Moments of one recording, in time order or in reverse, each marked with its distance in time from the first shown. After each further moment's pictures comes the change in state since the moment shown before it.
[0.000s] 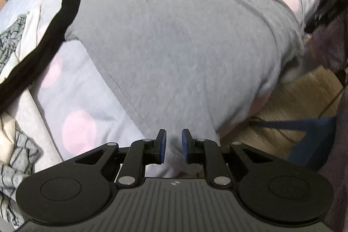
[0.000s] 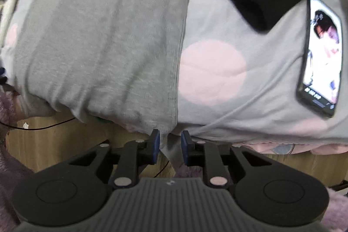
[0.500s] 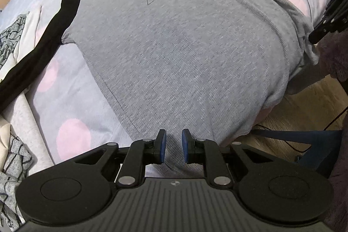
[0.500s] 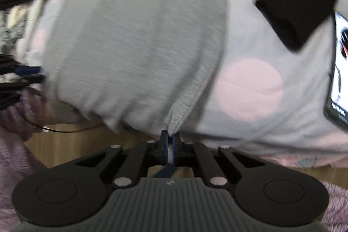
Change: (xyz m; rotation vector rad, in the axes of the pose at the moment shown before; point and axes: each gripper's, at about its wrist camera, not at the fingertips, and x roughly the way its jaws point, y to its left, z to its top) left arm 0.010 0.005 0.007 -0.023 -0.002 0.009; right arm -0.030 0.035 0.004 -0.051 -0.091 0.164
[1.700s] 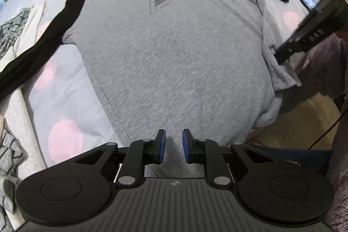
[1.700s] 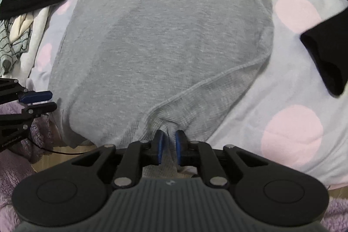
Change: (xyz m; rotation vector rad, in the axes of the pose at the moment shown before) left arm -0.007 0.000 0.001 -0.106 -0.066 -0.019; right arm 0.045 0.020 0.030 -0.001 -0.023 0.002
